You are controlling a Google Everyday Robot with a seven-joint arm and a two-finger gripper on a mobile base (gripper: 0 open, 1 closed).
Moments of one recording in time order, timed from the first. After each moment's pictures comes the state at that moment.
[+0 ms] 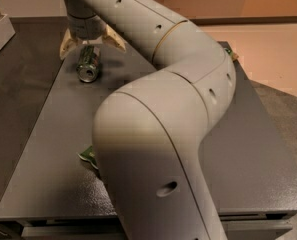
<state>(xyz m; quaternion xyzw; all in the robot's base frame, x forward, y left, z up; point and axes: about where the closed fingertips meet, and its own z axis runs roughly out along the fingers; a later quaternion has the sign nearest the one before) 0.710 0.148 0.885 -0.09 0.99 0.02 0.12</state>
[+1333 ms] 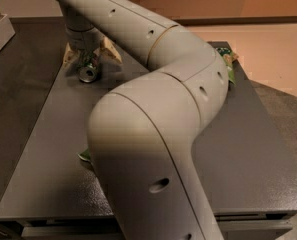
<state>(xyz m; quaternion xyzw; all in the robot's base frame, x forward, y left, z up) 0.706 0.156 0.850 -0.07 0.99 0.01 0.10</state>
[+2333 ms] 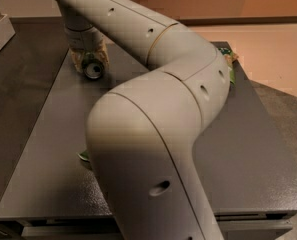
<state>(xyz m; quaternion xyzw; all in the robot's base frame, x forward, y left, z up) 0.703 0.157 0.854 -0.07 0.99 0.01 0.10</state>
